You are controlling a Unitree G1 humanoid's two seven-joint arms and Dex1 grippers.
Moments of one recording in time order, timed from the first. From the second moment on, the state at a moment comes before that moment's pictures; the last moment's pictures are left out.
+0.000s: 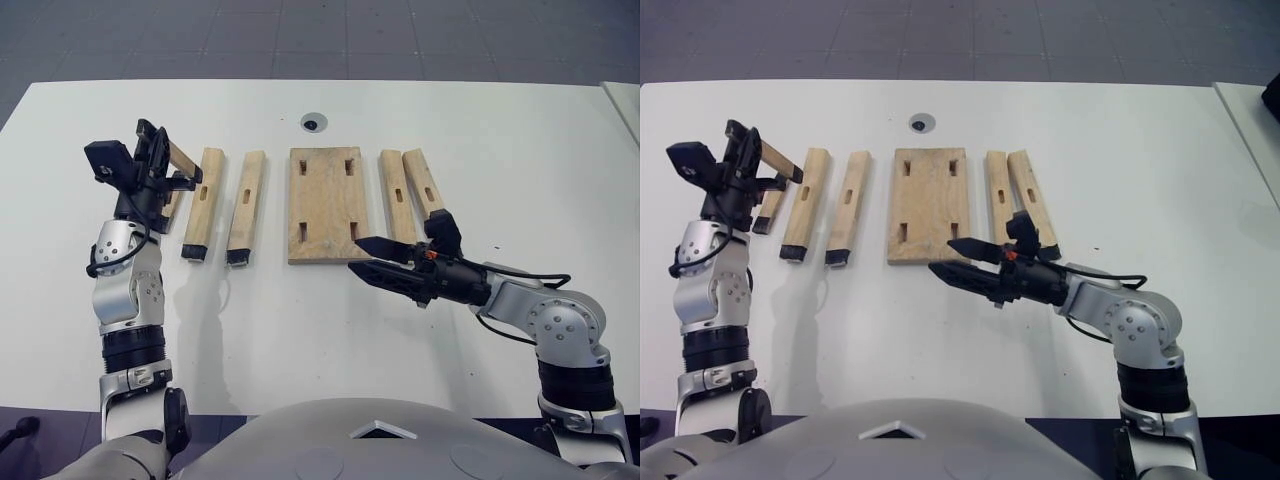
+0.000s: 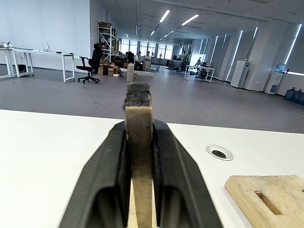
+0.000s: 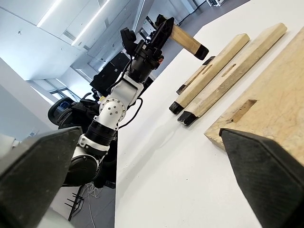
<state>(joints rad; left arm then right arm) -0.16 0.33 0.29 0.03 -0.43 0.06 -0.27 0.00 -0.47 -0.04 -0.39 1.13 1.01 0.71</state>
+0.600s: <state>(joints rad) -0.11 0.30 0.28 0.08 -0.37 0.04 -0.27 0.00 -0.48 -0.04 -0.39 1.12 1.00 0.71</state>
